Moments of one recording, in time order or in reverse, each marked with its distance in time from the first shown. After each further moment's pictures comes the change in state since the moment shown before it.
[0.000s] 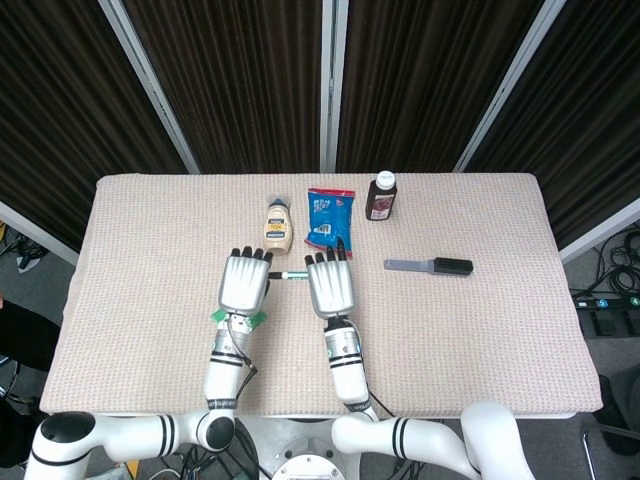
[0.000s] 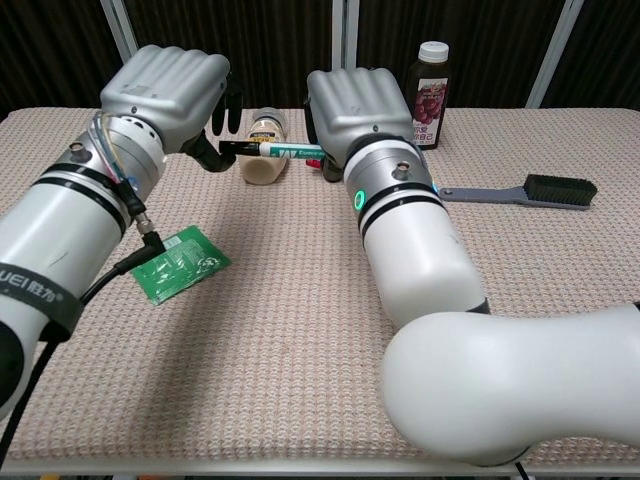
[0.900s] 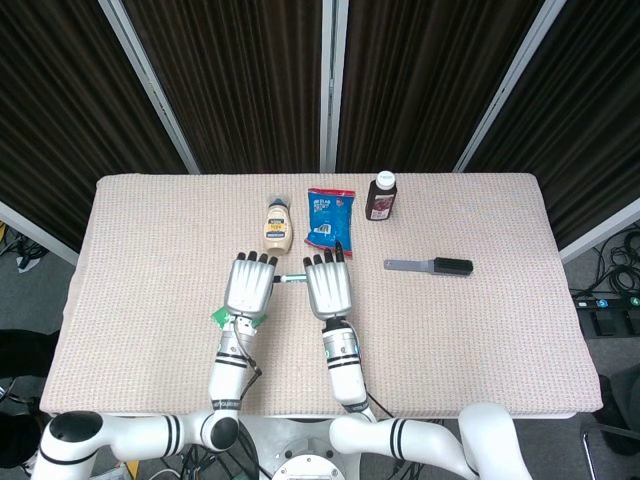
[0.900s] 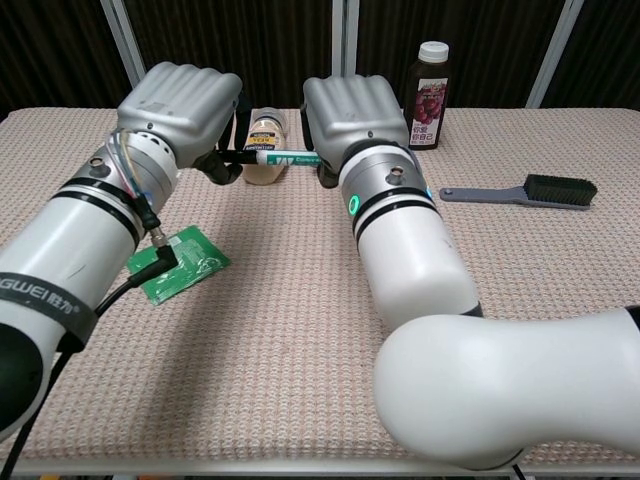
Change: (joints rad) left arm -0.013 -0.029 0.014 0.041 -0.019 -0.015 0.010; right arm 0.002 -0.014 0.004 0.012 0.006 -0.014 -0.001
